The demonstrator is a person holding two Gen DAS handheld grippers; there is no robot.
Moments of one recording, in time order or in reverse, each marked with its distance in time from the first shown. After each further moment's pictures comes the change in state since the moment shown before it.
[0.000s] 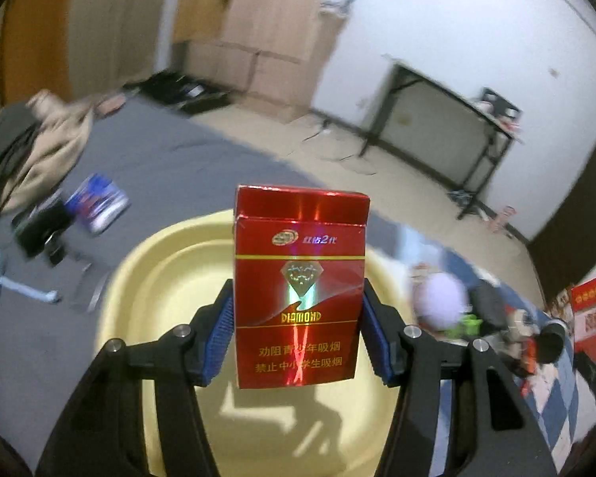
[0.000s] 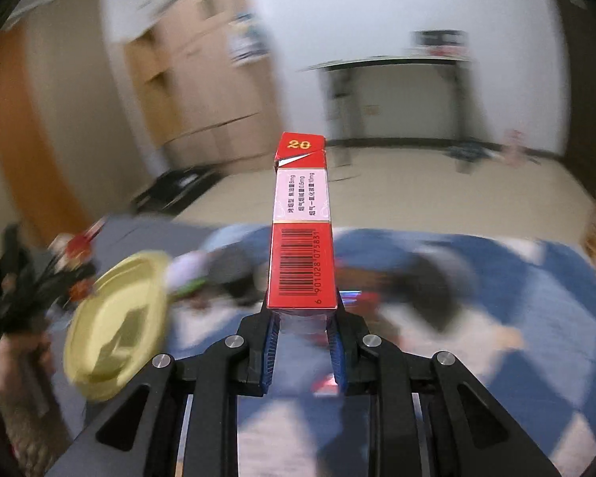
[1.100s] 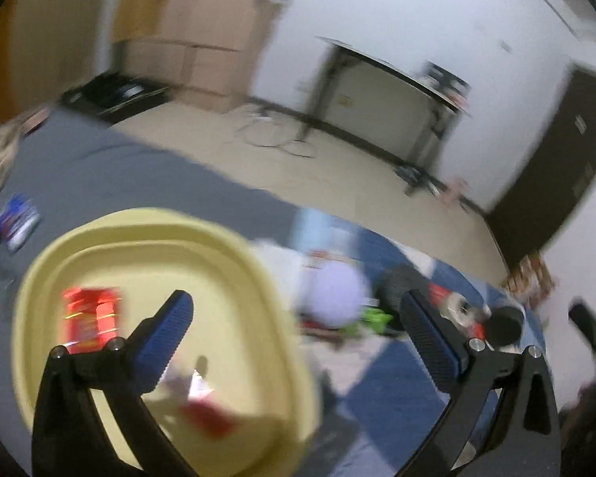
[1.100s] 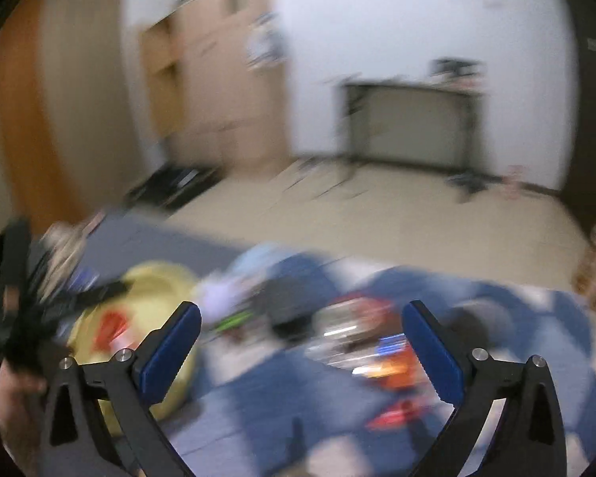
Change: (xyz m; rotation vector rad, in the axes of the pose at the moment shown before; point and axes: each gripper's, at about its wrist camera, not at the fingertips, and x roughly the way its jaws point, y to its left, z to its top) left arm 0.016 -0.131 -0.015 0.184 0.035 -0.213; right arm -0.031 -0.023 0.029 0.064 -0.114 -0.241
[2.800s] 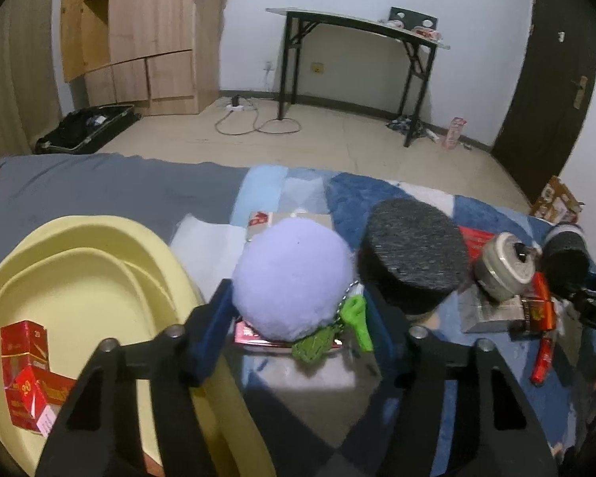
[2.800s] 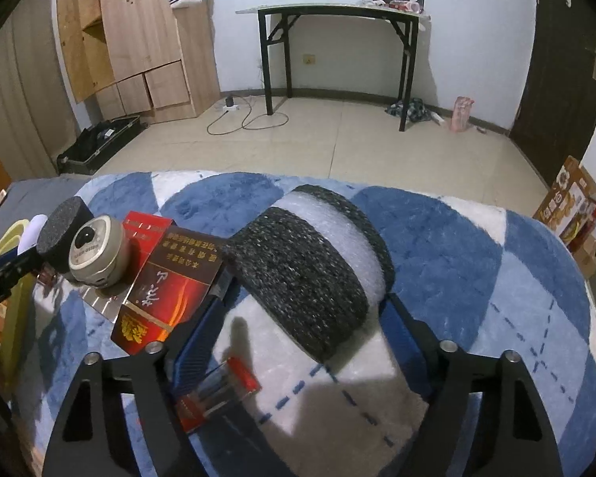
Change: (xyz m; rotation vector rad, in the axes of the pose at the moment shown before) left arm 0.086 -0.029 -0.028 0.187 0.059 0.086; right arm 0.138 -0.112 -0.039 0.000 0.270 -0.125
